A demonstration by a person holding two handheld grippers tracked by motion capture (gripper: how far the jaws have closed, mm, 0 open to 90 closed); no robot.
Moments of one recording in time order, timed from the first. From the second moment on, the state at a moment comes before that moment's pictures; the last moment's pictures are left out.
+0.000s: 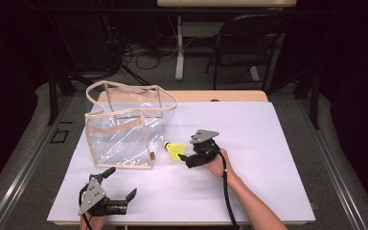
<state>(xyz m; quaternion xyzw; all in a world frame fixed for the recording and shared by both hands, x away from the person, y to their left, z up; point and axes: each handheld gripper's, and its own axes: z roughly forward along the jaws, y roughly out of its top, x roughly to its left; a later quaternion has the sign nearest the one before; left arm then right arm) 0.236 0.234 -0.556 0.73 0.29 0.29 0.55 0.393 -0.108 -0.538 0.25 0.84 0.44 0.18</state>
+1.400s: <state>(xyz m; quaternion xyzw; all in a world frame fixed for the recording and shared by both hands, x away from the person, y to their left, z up) 0.237 0.233 -0.556 0.73 0.29 0.28 0.55 0.410 -0.084 -0.551 0.27 0.86 0.38 0.18</state>
